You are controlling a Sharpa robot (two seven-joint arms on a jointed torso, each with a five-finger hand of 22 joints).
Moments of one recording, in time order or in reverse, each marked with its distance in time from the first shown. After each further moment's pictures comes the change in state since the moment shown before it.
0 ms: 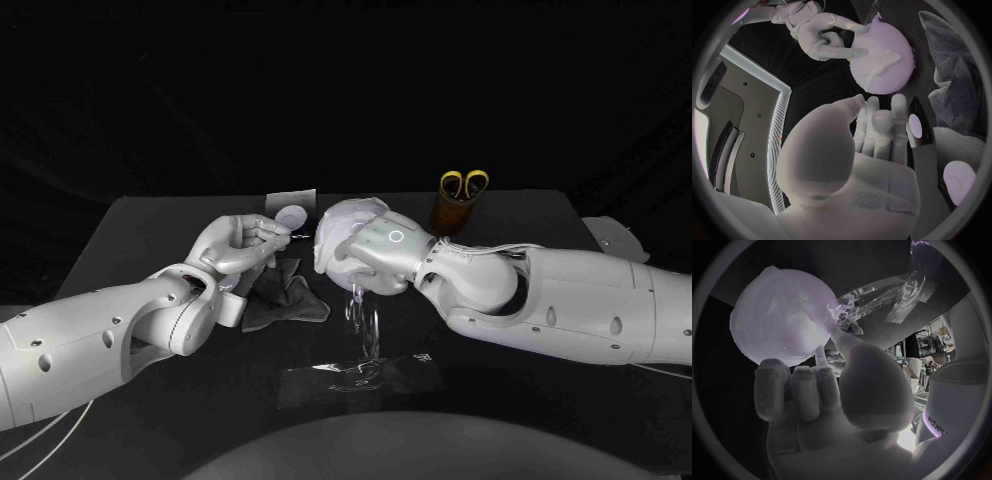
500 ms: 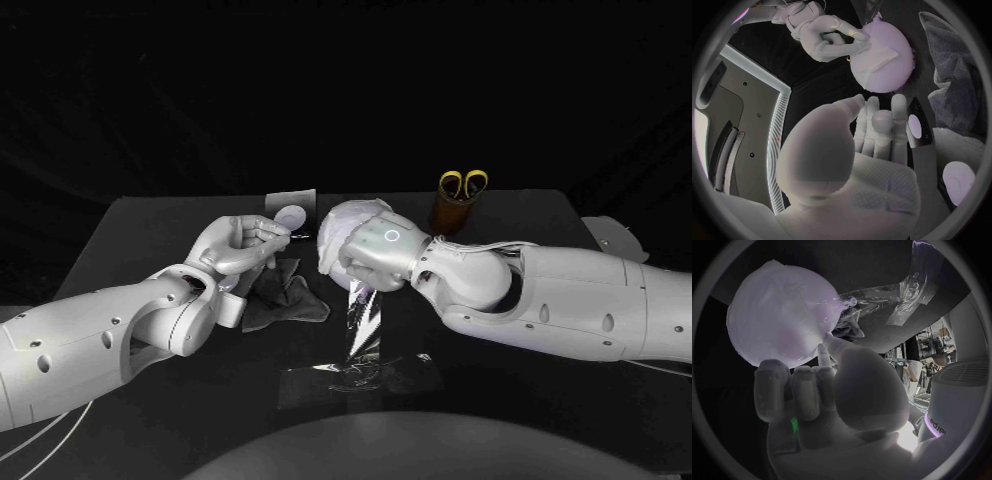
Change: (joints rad) left arm 0.000 0.000 0.000 0.002 0.000 0.000 -0.004; left_hand 0.000 0.000 0.000 0.000 0.000 0.000 0.000 0.000 0.000 0.000 0.000 0.000 0.000 0.004 -0.004 0.000 0.003 -0.001 0.000 0.000 0.000 0.000; right arm 0.001 0.015 0.001 -0.017 0.000 0.029 -0.002; right_hand 0.084 0.084 0.057 -0.015 0.000 0.163 -0.037 0.079 0.032 -0.001 -0.020 -0.003 0.000 0.000 0.000 -0.002 0.000 0.000 0.005 0.000 0.011 -0.001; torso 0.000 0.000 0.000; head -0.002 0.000
